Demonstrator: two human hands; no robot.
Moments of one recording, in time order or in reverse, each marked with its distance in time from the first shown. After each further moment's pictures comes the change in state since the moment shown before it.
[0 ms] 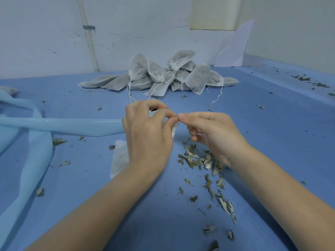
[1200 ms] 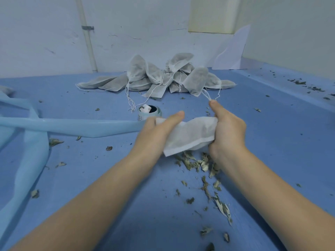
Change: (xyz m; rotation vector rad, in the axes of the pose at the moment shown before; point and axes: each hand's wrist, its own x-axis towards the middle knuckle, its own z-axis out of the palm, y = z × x) left_hand 0.015 0.004 0.000 -0.764 -0.540 -0.849; right_hand 0.012 -0.005 0.006 0.434 0.656 0.013
